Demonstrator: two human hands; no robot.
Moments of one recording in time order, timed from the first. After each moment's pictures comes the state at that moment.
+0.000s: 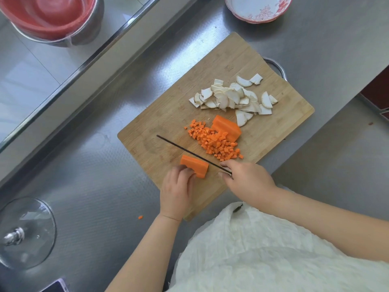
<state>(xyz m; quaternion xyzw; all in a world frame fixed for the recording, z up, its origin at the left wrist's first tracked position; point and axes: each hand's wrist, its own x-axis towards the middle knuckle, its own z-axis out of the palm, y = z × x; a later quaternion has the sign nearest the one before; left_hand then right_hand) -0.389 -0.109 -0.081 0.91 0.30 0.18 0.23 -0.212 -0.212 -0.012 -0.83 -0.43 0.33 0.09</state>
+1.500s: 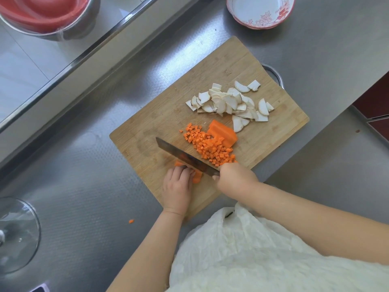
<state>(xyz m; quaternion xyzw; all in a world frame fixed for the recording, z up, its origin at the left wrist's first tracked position) -0.368 -0.113 -0.114 0.90 0.36 0.15 0.18 -0.205 -0.181 -0.031 -0.81 -0.38 0.45 -0.07</state>
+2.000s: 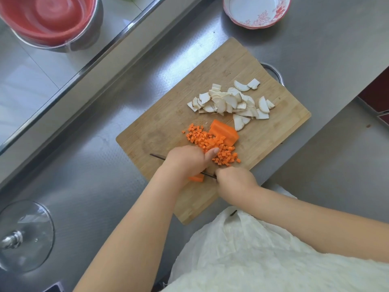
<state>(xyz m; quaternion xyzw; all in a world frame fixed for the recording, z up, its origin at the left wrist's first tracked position) -0.273 -0.054 -0.014 0.86 0.27 -0.36 0.23 -0.221 -0.189 -0.023 -0.79 -0.49 0.36 -0.09</state>
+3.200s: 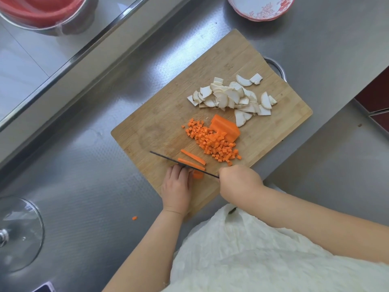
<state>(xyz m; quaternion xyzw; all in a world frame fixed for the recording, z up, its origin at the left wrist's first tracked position) -0.381 -0.113 -0.113 0.89 0.38 0.13 0.20 -0.224 -0.187 -0.007 -0.79 -0.44 0.40 -0.13</state>
